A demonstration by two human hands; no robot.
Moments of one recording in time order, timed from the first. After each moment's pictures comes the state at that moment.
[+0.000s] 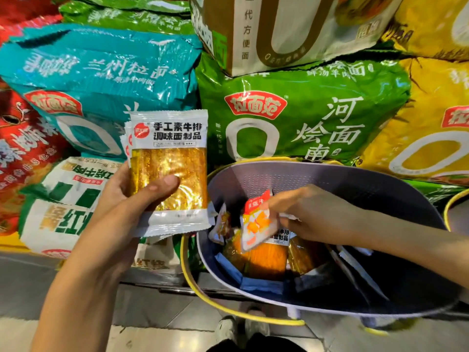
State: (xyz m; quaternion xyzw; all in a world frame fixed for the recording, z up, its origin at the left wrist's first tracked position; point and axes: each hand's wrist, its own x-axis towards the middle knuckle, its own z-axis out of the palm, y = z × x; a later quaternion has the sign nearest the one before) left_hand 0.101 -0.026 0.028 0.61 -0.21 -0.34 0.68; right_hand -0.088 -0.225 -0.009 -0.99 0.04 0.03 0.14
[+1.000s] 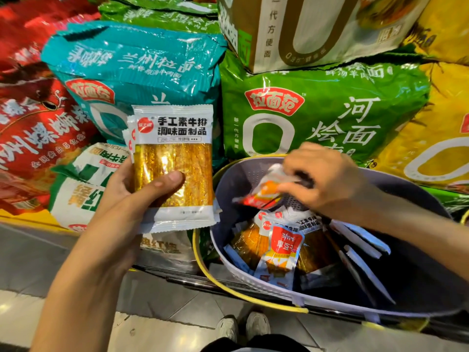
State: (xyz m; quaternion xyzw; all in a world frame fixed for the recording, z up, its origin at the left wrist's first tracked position) left_hand 0.090 -0.005 0.037 0.61 -0.20 -0.30 0.71; right_hand -0.070 -0.225 0.023 -0.97 0.08 -0.18 0.14
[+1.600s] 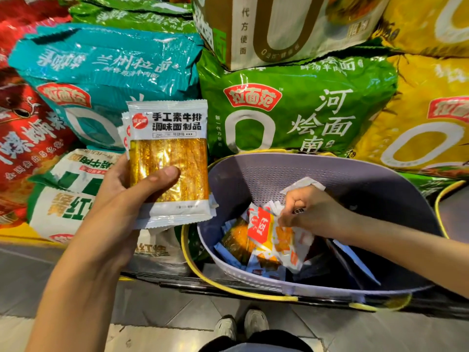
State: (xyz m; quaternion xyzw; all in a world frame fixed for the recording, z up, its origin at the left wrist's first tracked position) left_hand 0.090 -0.017 0.034 0.59 -0.24 -0.32 0.70; right_hand -0.102 -0.206 -0.017 -0.82 0.34 0.02 0.46
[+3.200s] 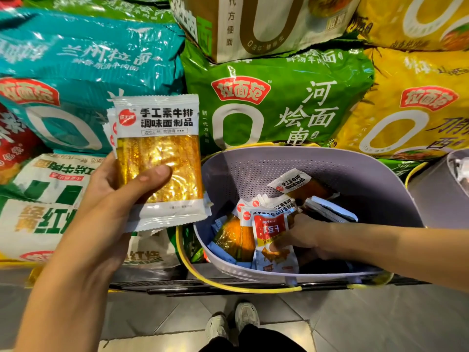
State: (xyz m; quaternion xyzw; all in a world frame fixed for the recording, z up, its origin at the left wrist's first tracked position) left_hand 0.101 -0.019 0.029 0.58 -0.25 -0.35 0.69; right_hand -0.104 -0.180 -0.039 -0.58 0.53 0.15 0.61
